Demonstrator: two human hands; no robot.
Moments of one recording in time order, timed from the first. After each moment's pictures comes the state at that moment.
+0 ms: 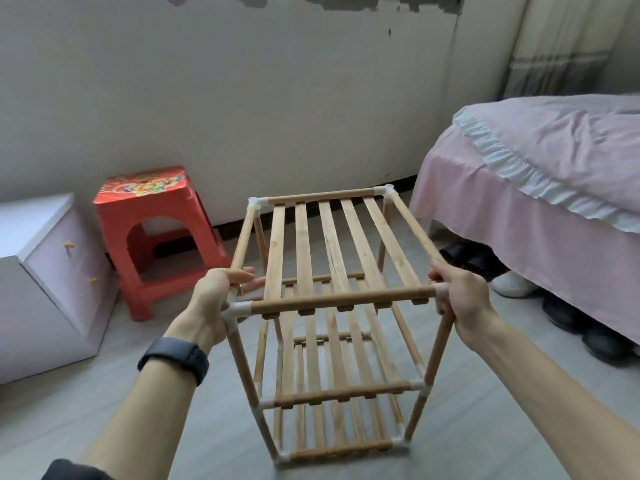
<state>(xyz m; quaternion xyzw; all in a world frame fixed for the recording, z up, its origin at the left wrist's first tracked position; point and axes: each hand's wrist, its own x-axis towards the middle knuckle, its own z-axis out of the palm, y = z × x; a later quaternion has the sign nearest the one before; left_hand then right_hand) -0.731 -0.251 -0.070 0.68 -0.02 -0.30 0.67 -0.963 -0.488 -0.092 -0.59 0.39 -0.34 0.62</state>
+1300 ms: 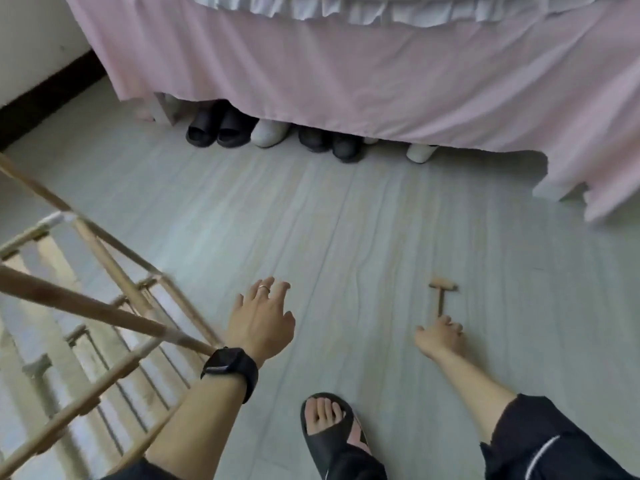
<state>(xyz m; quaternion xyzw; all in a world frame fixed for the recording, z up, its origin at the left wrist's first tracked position) -1.035 -0.492 -0.334 0.69 -0.69 -0.17 -0.09 -1.357 -0.497 -0.479 -0.37 0.88 0.05 0.30</state>
